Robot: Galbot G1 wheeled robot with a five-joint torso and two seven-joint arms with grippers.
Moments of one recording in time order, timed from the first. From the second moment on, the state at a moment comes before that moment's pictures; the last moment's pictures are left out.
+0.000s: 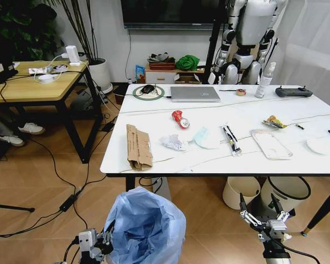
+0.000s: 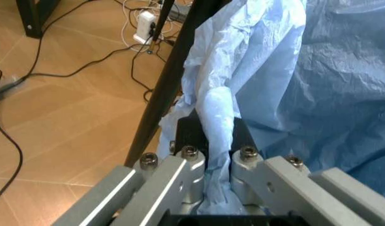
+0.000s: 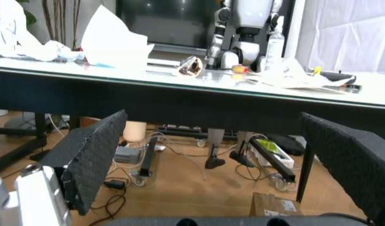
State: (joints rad) left arm 2.07 -1.16 -0.51 -2.31 -0.63 0.08 -0.16; right arm -1.77 1.61 0.82 1.92 0.12 0.54 -0.28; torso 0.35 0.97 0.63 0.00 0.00
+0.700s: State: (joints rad) left arm 2.08 -1.17 -0.50 -2.30 -0.59 0.06 -0.16; right arm -1.77 1.61 0.83 1.92 0.12 0.55 -0.28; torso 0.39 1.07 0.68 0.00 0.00
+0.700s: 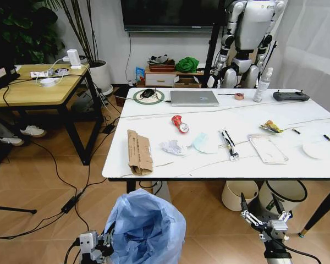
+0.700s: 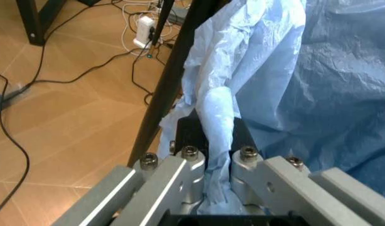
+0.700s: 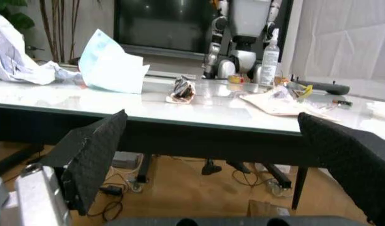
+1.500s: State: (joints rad) left arm 2.07 -1.16 -0.49 -2.28 -0.57 0.04 -0.15; right arm -1.78 1.61 0.84 1.93 0.12 0.55 -0.28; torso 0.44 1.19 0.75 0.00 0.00
